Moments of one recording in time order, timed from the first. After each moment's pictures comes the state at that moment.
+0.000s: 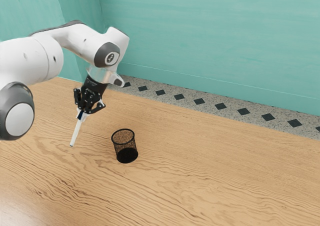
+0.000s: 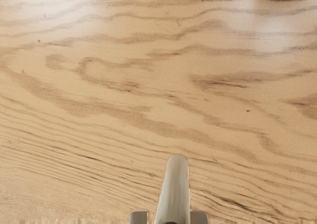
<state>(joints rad) -0.05 0.56 0.14 -1.37 0.33 1.37 -0.02</state>
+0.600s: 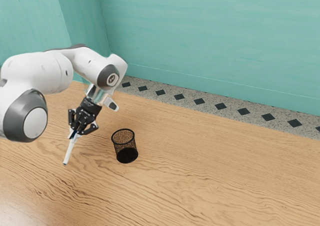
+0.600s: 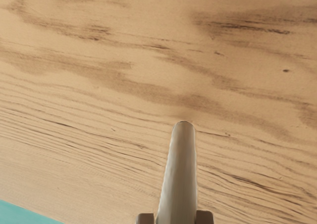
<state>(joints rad) 0.00 0.71 0.13 -1.36 0.31 1.27 0.01</state>
